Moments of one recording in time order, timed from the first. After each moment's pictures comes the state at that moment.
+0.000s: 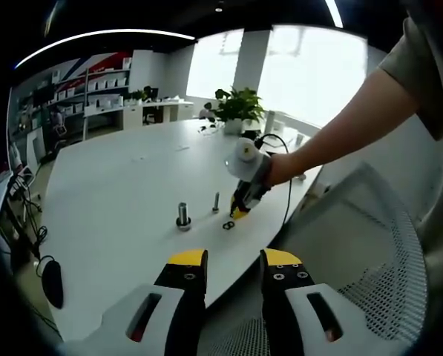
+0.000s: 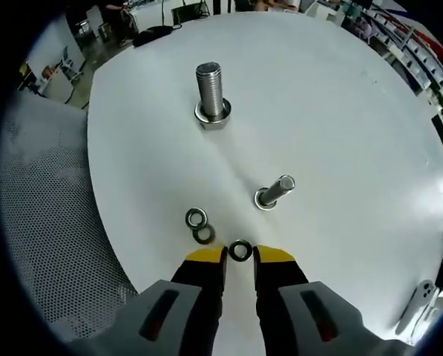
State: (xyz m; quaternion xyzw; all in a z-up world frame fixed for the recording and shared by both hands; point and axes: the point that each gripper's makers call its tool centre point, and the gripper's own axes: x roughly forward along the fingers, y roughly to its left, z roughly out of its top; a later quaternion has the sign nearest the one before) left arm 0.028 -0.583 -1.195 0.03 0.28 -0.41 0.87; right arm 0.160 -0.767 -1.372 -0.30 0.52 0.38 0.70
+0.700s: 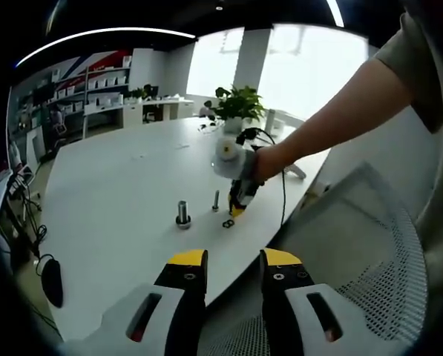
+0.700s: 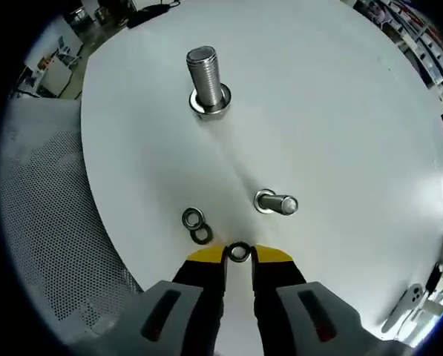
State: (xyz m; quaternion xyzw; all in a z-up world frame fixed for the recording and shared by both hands) left arm 0.027 -0.583 -1.197 0.03 0.28 -0.41 0.86; right arm 0.162 -0.768 -1.375 -0.32 0.58 0.35 0.66
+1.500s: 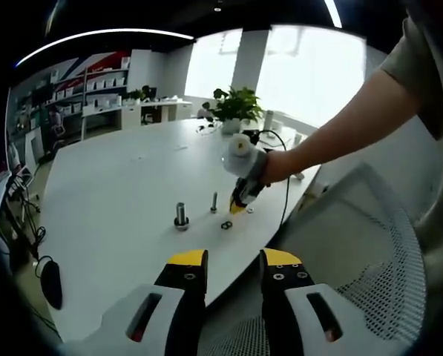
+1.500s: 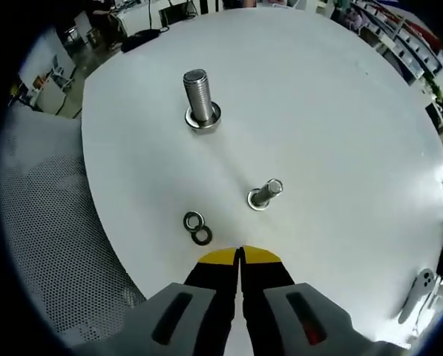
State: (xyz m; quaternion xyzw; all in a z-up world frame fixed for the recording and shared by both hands) left arm 0.027 -0.585 -1.195 0.03 0.28 -0.42 0.86; right arm 0.151 -0.768 -1.367 -0.26 0.56 0.36 0.71
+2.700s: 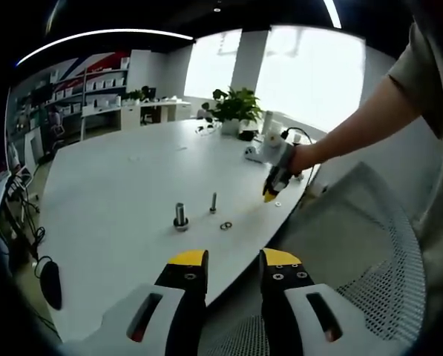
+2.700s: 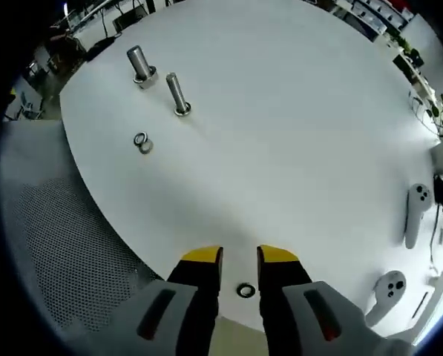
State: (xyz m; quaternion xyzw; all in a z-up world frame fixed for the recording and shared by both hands) left arm 0.027 -0.585 -1.195 0.03 0.28 -0.42 0.86; right arm 0.123 -0.896 -1.354 -0.20 0.60 0.22 0.74
